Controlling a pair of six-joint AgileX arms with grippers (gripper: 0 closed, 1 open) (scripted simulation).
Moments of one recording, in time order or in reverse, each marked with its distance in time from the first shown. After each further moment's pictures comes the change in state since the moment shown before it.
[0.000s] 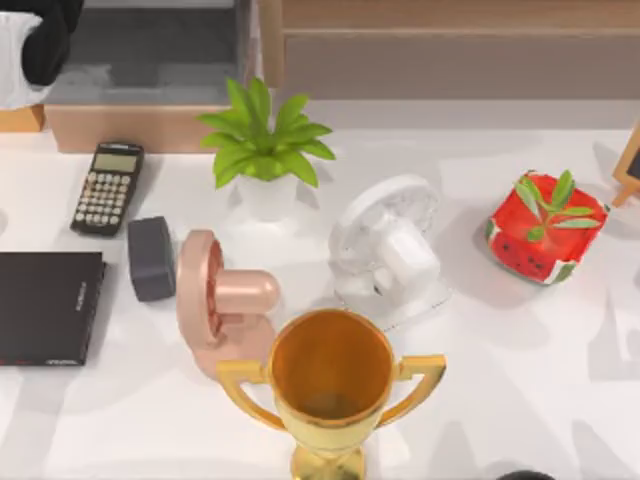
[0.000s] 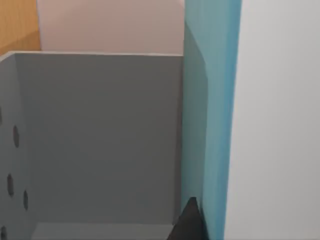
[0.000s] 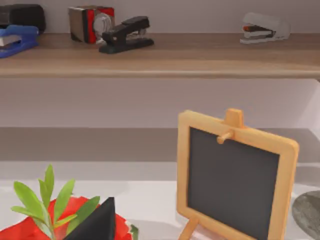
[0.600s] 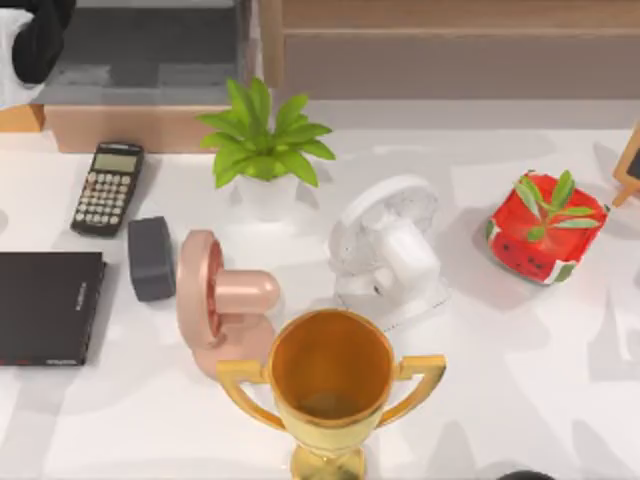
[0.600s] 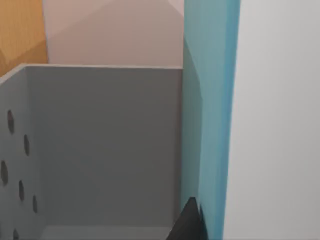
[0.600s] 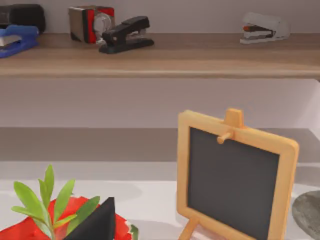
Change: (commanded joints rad) left arm -0.001 -0.040 -0.022 -0.019 -0.004 0.002; right arm 0.000 0.000 0.000 0.000 0.000 0.000
